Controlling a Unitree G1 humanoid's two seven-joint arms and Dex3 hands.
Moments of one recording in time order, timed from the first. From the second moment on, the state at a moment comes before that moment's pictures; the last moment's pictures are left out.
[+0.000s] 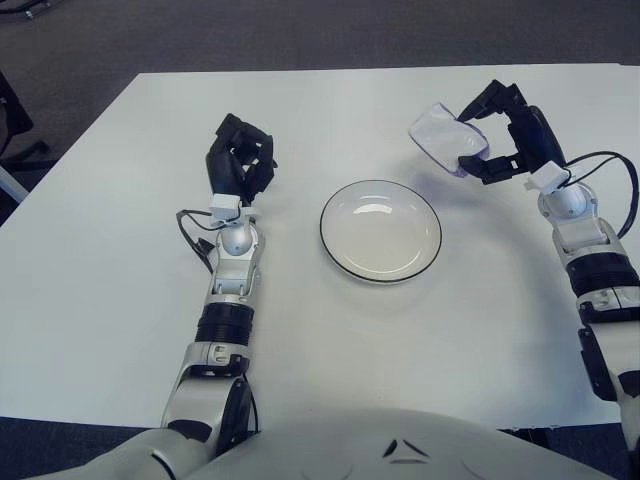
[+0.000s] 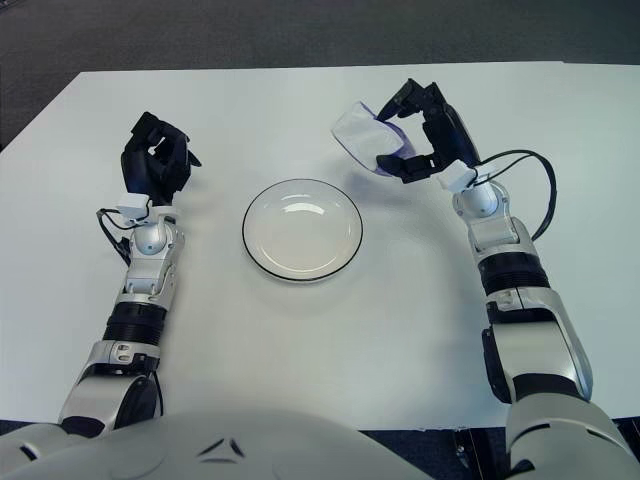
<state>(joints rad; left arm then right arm) -0.31 -0.03 0.07 0.27 0.05 -0.45 0.31 -0.59 -0.60 0.11 0.57 -0.08 -0.77 0.04</state>
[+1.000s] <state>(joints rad) -0.31 -0.02 0.06 0.28 0.05 -0.45 0.31 -0.49 -0.53 0.10 0.19 -0.01 -0.68 0.27</state>
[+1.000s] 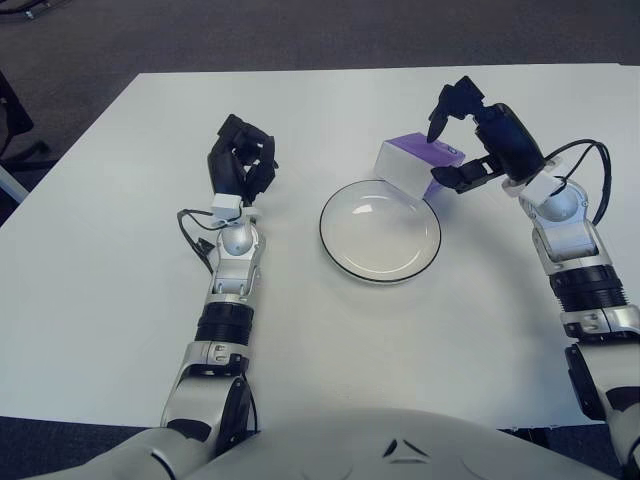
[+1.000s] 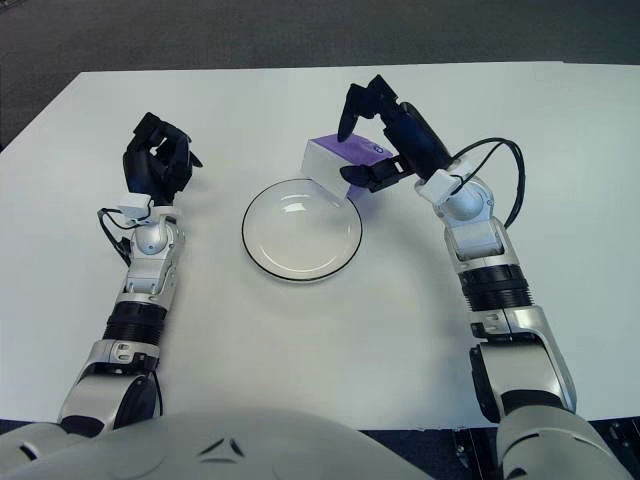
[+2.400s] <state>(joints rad) -0.31 -0.02 0.06 0.28 0.05 -0.45 0.31 -0.65 -0.68 0.11 0.40 -0.29 -0.76 0.37</state>
